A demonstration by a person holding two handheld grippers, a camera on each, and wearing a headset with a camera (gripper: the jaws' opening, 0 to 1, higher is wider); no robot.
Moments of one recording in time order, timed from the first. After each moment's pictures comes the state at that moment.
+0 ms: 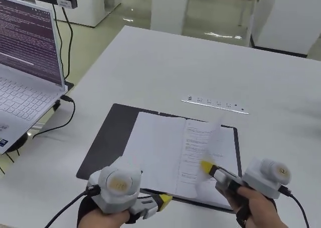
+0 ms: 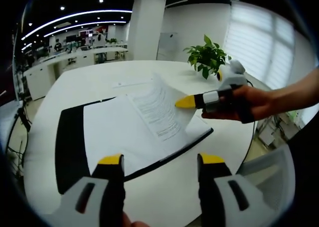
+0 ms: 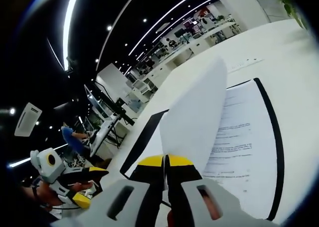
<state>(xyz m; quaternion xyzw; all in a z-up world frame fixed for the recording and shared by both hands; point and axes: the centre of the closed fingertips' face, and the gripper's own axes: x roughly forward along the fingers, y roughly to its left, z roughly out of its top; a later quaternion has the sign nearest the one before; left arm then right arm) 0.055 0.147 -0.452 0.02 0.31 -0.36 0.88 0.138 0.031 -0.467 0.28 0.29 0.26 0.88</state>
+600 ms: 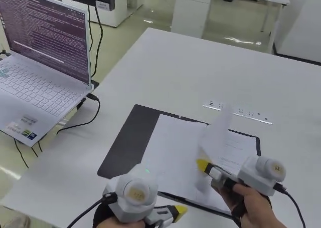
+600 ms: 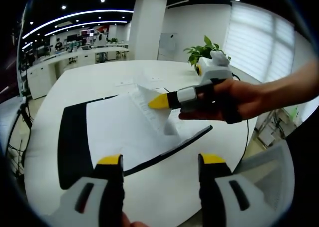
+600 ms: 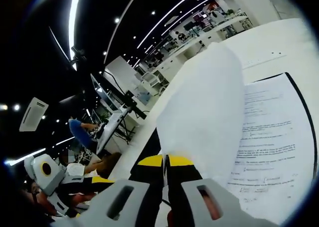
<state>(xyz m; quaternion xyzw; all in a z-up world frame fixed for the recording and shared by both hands) 0.048 0.157 -0.451 0.02 0.31 -0.36 0.88 0.154 0.108 -0.465 0.28 0.30 0.31 0.86</state>
